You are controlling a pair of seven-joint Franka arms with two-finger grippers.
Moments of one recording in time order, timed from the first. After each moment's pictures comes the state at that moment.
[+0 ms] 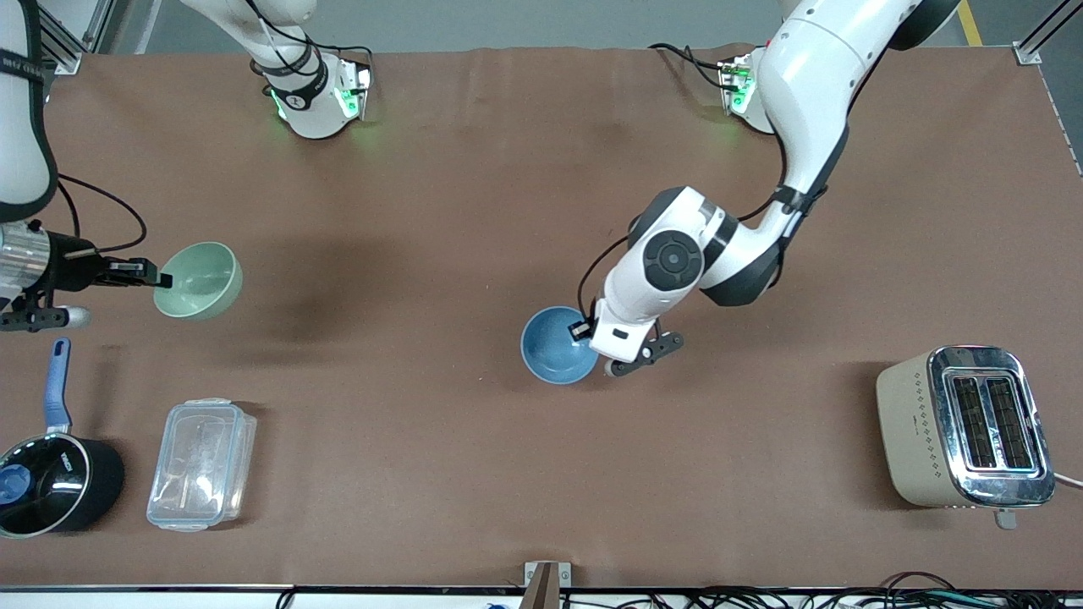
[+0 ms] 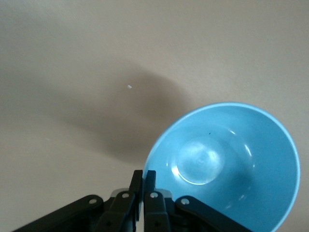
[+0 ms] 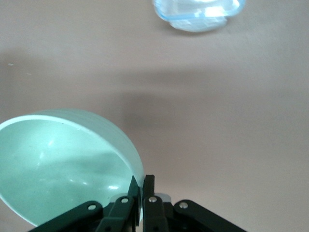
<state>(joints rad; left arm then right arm) -0.35 0.69 -0.36 -1.50 0.02 2.23 -1.11 -0.17 0.17 -0.02 -1.75 0.22 1.69 -0.26</state>
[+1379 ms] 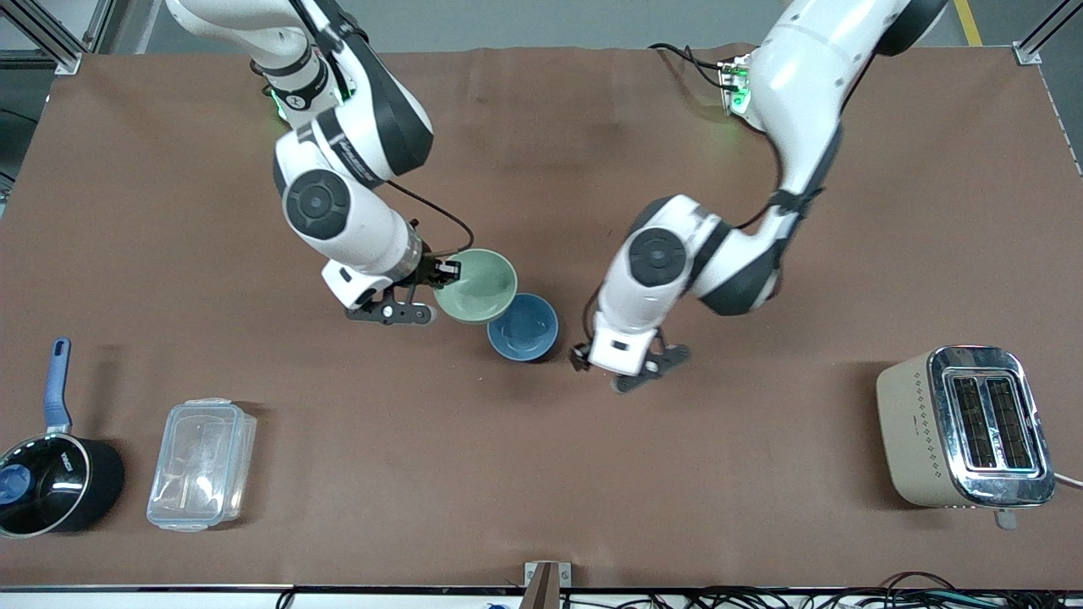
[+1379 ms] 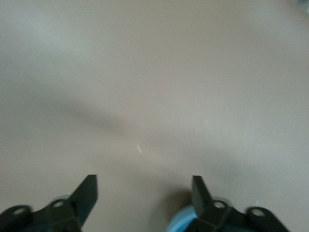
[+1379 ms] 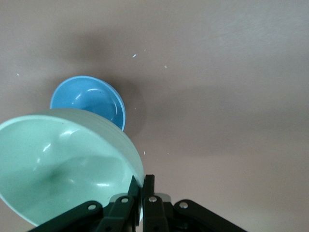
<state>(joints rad) -0.35 0.65 -0.26 -1.40 0.16 2.17 -1.12 0.54 0.37 -0.01 -1.69 0.21 1.97 0.53</state>
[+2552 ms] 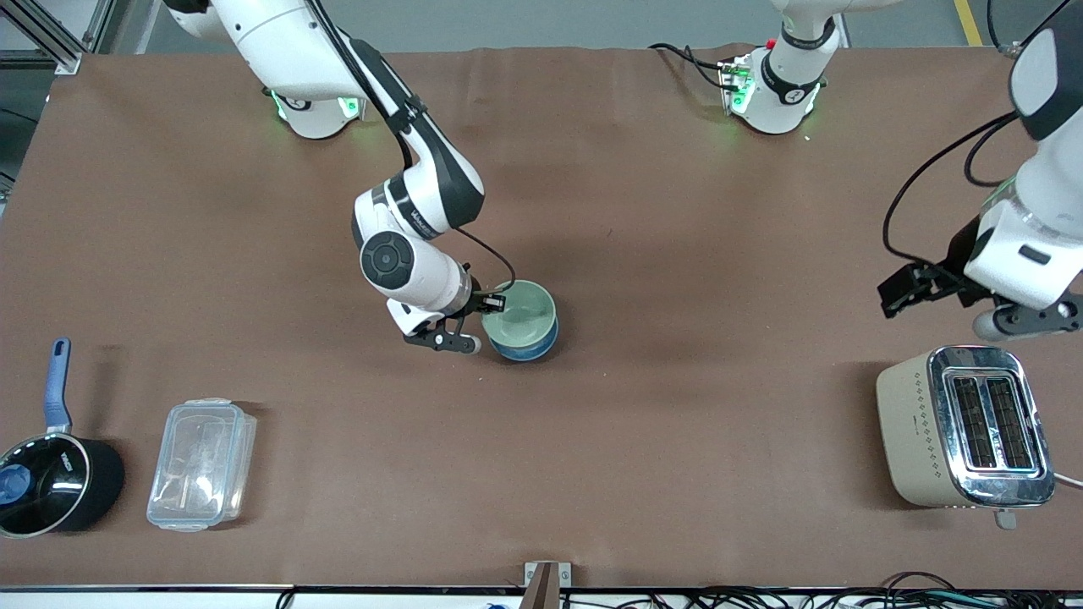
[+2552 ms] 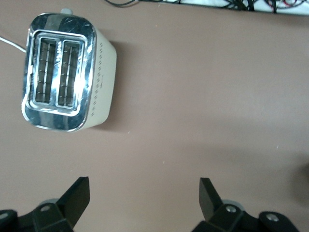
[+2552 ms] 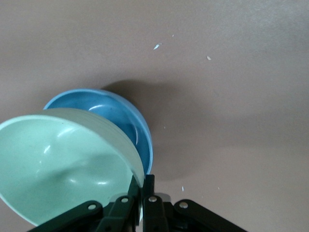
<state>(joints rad) 0.06 0.18 -0.23 -1.42 0.12 1.67 -0.26 0.61 0.58 -0.03 -1.69 0.36 2.22 0.56</state>
